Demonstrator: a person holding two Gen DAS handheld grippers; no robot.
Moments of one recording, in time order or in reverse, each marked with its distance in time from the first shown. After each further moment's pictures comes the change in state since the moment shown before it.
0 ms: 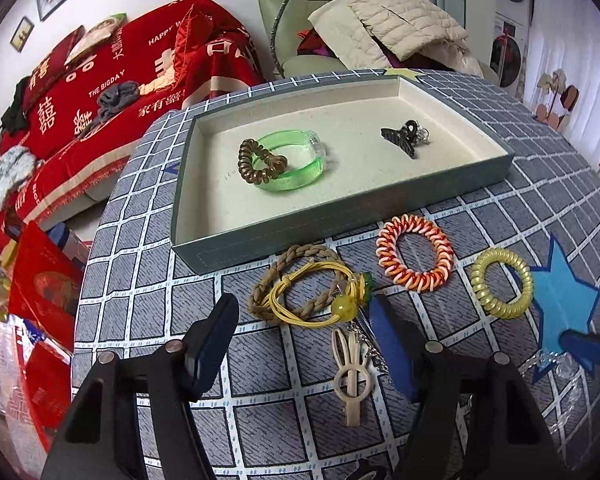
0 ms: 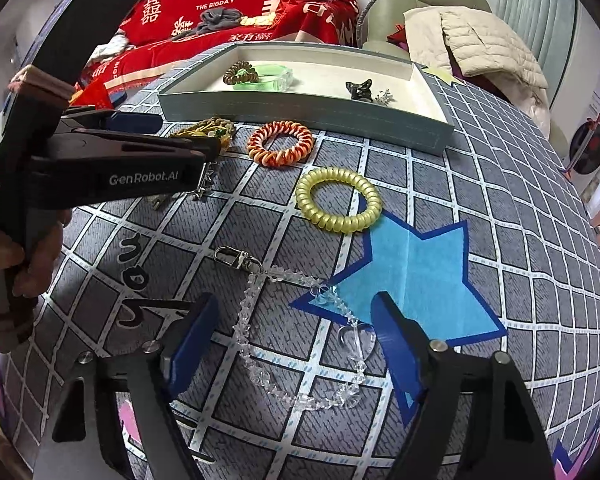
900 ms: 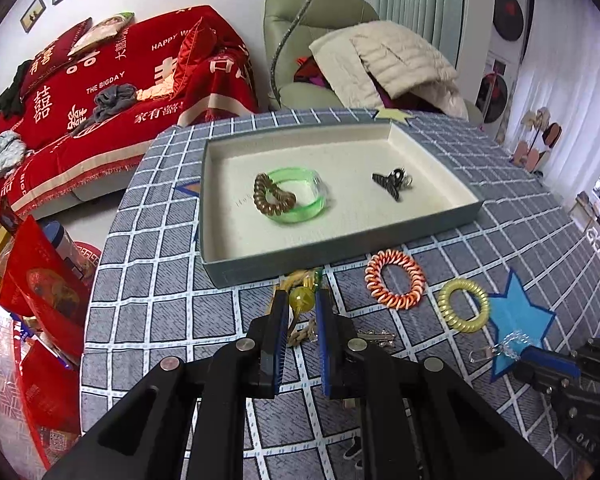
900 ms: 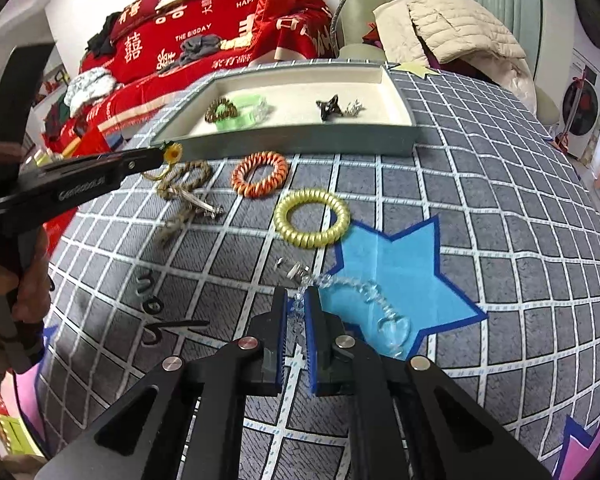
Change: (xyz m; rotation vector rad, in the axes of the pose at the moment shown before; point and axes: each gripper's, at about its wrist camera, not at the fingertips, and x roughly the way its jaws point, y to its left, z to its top) left arm -0.046 0.027 0.001 -0.068 -0.088 -0.110; right arm -0.026 -0.027 0.007 0.154 -0.050 0.070
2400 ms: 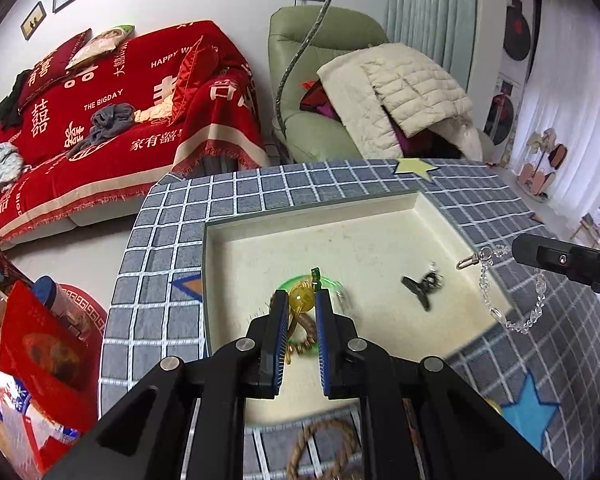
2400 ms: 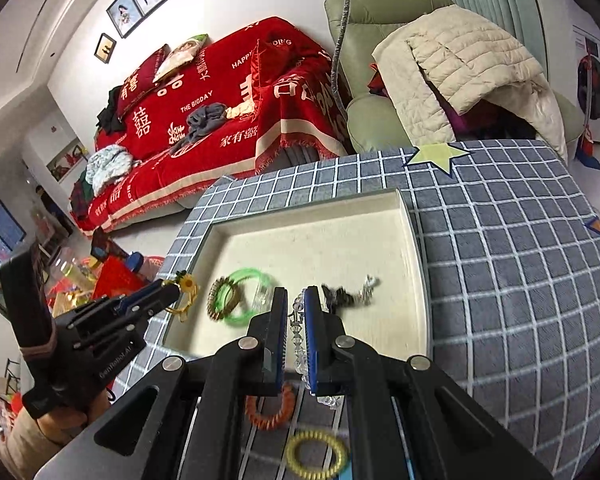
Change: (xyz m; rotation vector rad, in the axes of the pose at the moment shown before) left arm 0.053 0.022 0.104 -0.011 -0.046 0.016; right arm 0.023 -0.045 0.181 0.148 -0.146 0.162
